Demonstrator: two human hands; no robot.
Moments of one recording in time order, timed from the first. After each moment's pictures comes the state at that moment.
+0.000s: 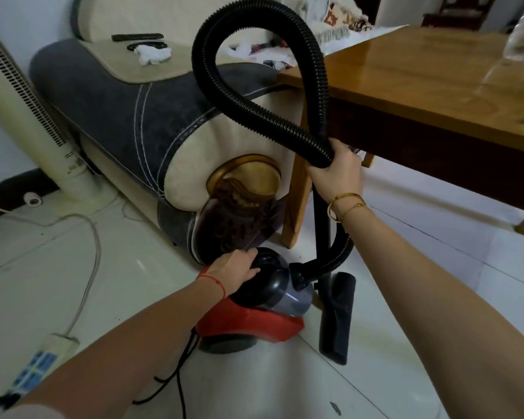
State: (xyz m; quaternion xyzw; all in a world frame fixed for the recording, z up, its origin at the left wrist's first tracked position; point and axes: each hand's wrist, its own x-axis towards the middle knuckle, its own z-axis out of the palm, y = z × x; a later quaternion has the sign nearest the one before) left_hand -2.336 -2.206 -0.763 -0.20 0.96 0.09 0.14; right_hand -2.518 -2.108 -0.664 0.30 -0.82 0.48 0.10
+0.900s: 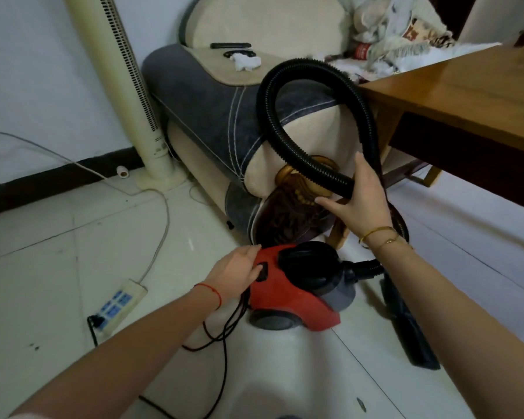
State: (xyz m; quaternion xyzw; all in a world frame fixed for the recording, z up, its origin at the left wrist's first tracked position) left_hand -2.209 -2.228 -0.774 -0.29 0.94 0.16 -0.03; right_hand -2.438 -2.107 -0.668 0.45 -0.82 0.34 0.06
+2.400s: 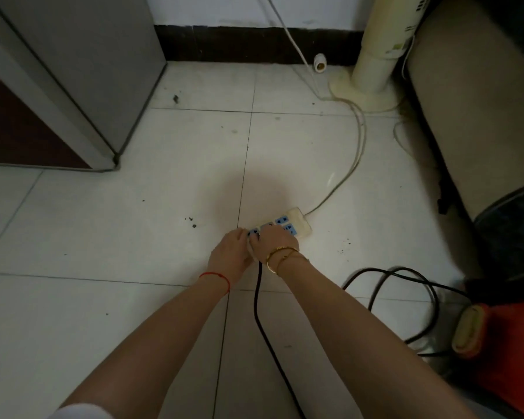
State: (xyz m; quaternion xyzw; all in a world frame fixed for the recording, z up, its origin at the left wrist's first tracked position) left_hand -1.862 -2.397 -0.980 -0.65 0.73 0.22 -0.02; right_hand -1.970 -2.421 -0.945 0.68 -0.68 -0.05 -0.28
